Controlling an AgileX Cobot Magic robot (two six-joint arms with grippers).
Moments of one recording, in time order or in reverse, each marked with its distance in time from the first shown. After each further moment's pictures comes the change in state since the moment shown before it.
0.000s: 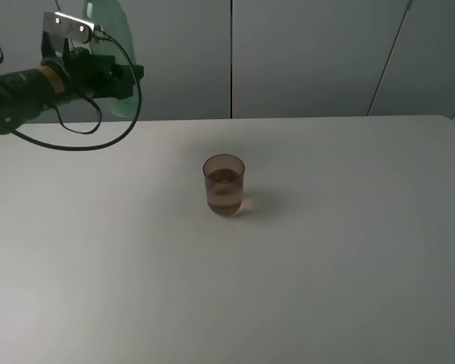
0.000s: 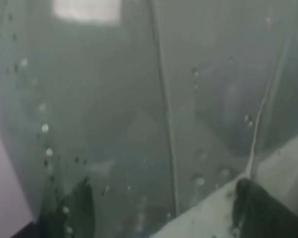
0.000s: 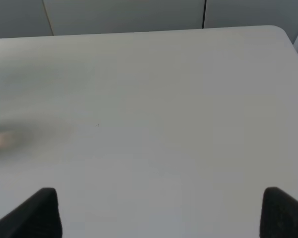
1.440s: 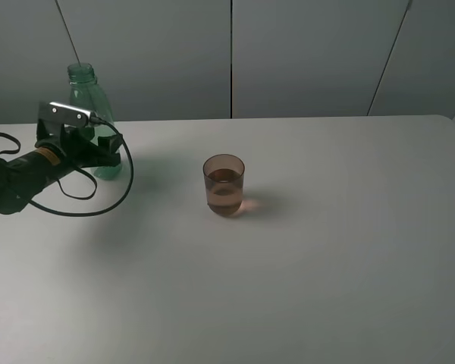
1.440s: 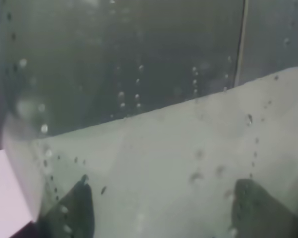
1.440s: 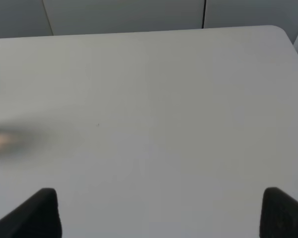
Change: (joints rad) left arm 0.043 0.239 0.212 -0.280 -0.305 0.291; right arm 0.000 0.000 0.000 0.000 0.000 0.000
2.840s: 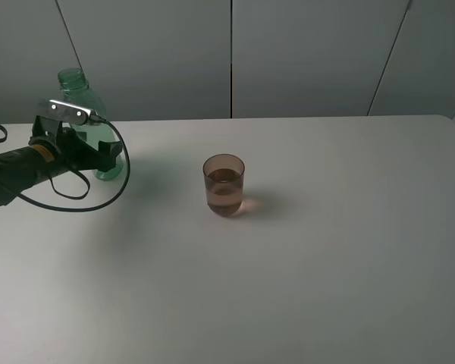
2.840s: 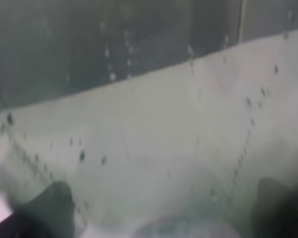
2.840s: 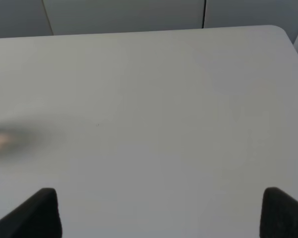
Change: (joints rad) left arm 0.000 -0.108 0.048 0.002 0.216 0.006; right arm 0.000 0.000 0.000 0.000 0.000 0.000
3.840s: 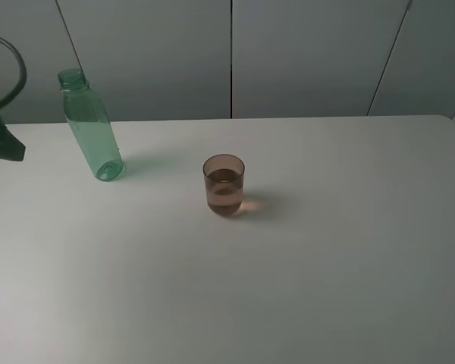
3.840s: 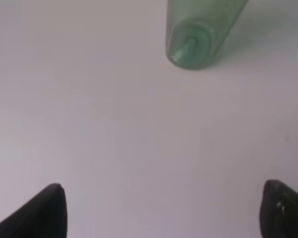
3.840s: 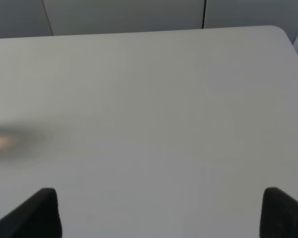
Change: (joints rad) left arm 0.031 -0.971 0.012 -0.308 1.517 0.056; right arm 0.000 0.000 0.000 0.000 0.000 0.000
